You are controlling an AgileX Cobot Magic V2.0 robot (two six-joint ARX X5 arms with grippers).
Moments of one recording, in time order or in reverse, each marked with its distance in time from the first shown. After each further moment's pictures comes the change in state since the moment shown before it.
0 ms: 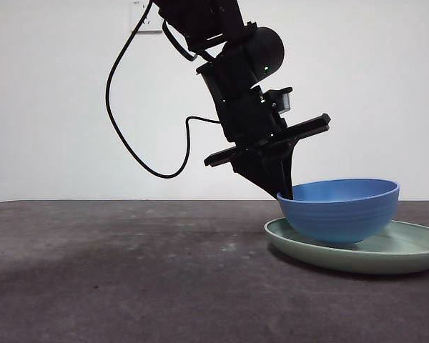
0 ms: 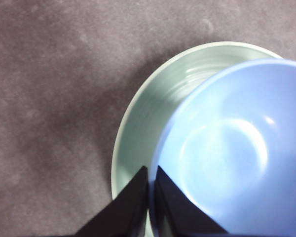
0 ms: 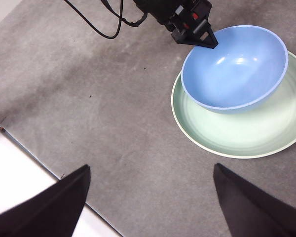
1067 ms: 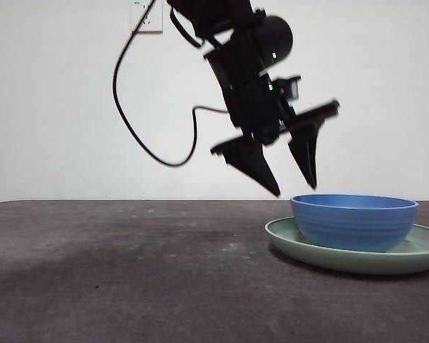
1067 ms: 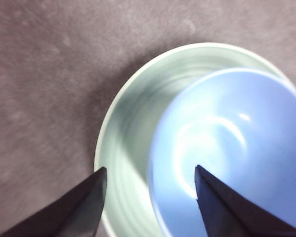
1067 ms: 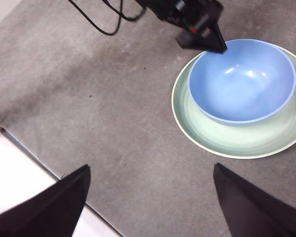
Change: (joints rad) left arm -0.015 -0.015 0.067 -0.078 0.000 0.005; right arm 0.000 0.000 0.000 0.000 0.000 0.000
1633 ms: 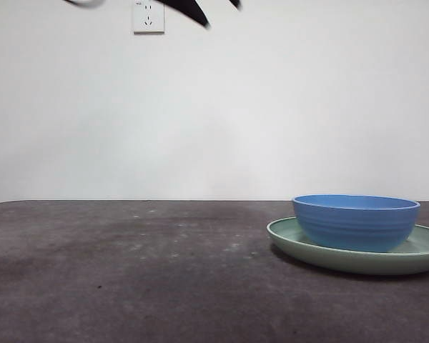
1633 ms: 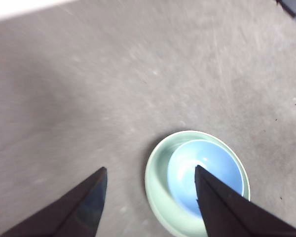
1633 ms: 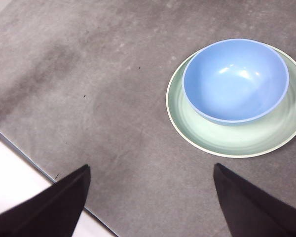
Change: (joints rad) left arm 0.149 -0.486 0.002 -0.138 0.000 0.073; right arm 0.000 0.000 0.000 0.000 0.026 0.000
